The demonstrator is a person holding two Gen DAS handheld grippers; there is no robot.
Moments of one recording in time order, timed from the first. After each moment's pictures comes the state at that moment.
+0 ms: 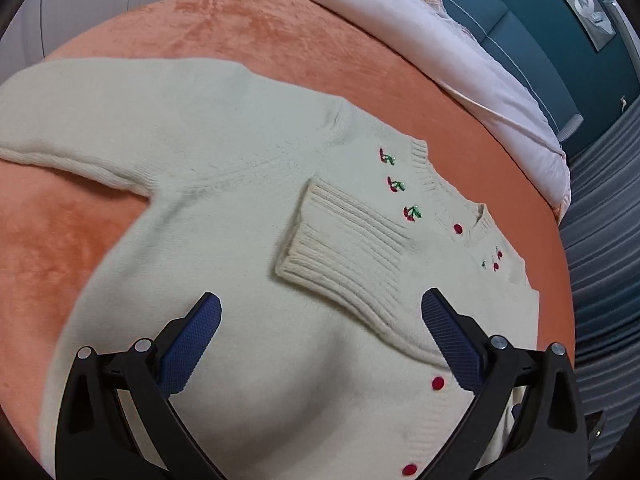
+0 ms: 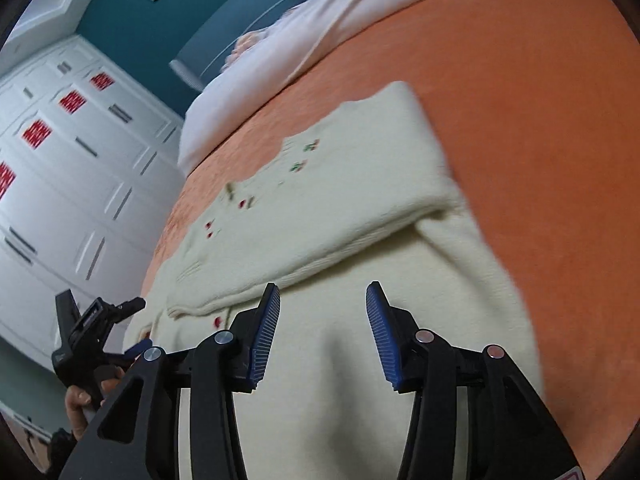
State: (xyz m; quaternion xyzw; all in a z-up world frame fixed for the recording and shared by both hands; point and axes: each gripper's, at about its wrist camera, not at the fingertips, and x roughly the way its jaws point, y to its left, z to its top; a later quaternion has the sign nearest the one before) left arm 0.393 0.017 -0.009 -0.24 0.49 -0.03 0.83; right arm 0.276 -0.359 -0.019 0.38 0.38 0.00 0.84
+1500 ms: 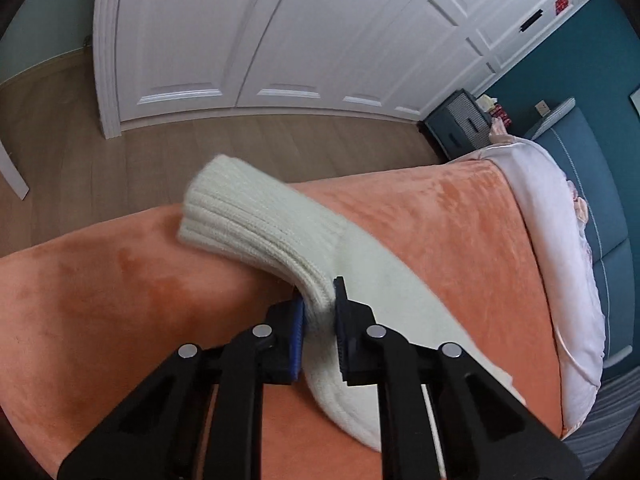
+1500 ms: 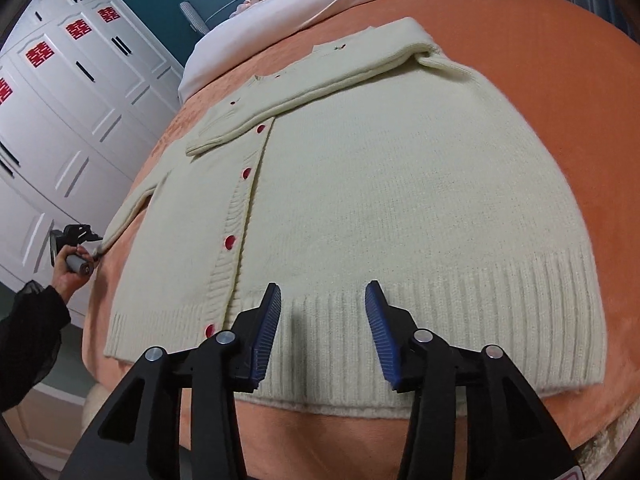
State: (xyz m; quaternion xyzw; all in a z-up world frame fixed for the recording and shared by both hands) left arm 0.377 0.369 0.012 -0.40 0.35 0.25 0.81; right arm 0.109 -0.223 -0.010 0.26 0.45 0.00 0.85
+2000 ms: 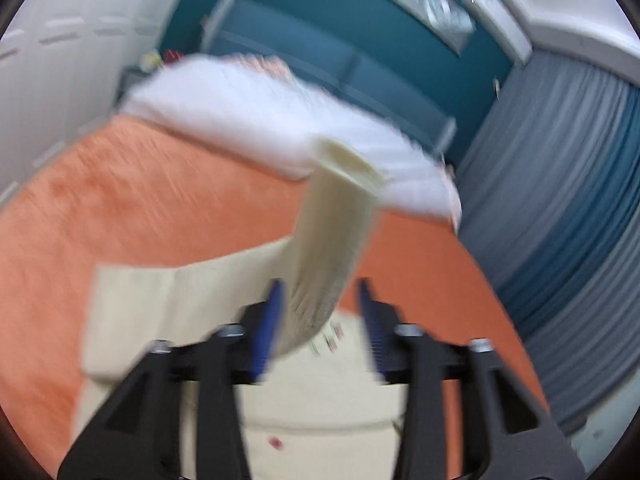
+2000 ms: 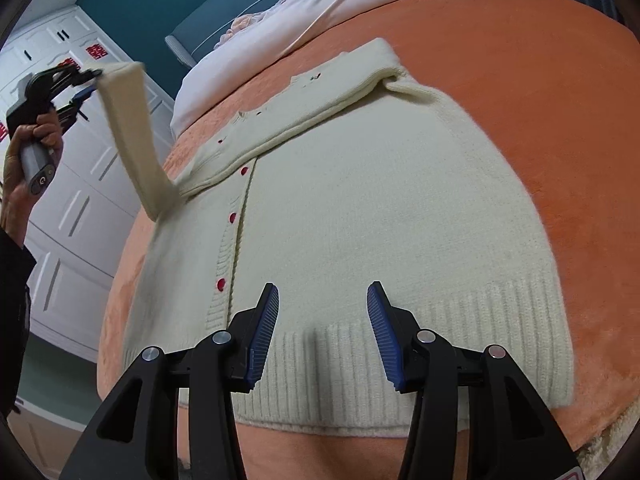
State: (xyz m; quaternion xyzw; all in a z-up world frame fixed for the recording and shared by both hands) left arm 0.388 -0.083 0.163 -0.17 0.35 -0.21 0.90; right arm 0.092 -0.269 -0.002 0.32 0.41 -0.03 0.86
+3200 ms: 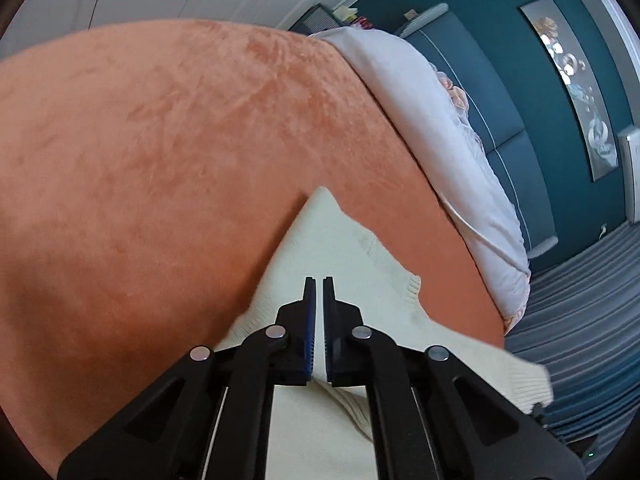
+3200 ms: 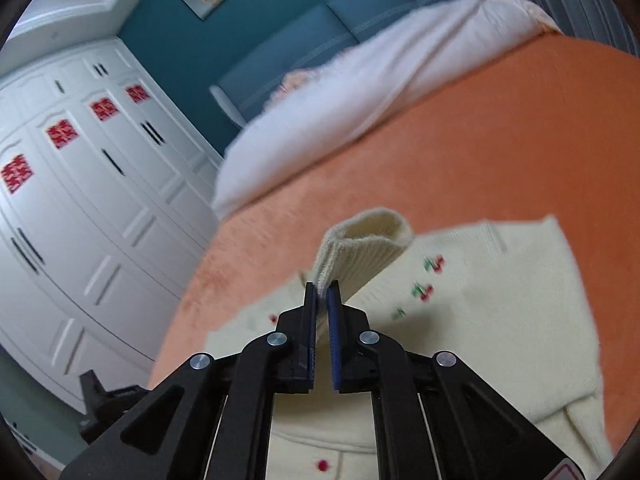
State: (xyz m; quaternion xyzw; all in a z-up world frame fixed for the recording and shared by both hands) left arm 0.400 0.110 0.022 -0.39 0.38 0.01 0.84; right arm 0.367 -0.294 0.099 0.29 0.24 0.04 0.92
